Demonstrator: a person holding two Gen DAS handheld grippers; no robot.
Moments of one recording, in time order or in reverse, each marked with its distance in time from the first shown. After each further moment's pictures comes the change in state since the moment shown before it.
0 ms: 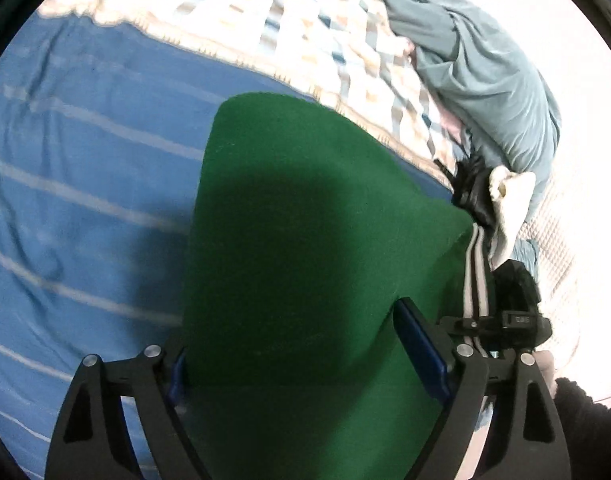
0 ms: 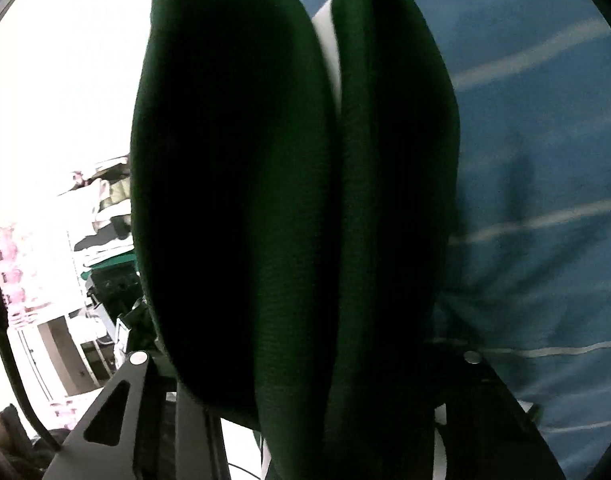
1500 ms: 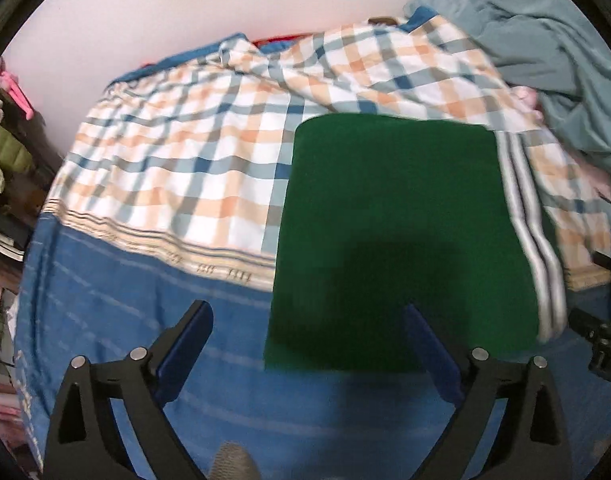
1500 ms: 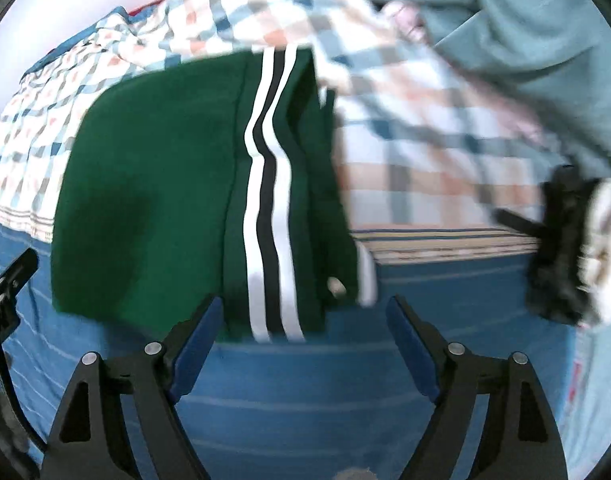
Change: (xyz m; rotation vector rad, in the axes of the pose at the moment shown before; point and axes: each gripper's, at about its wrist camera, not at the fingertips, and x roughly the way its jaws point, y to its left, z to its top) left arm -0.013 -0.047 0.195 0.178 -0.173 0.685; right arm 0.013 0.259 0.158 -0.354 -0.443 -1.054
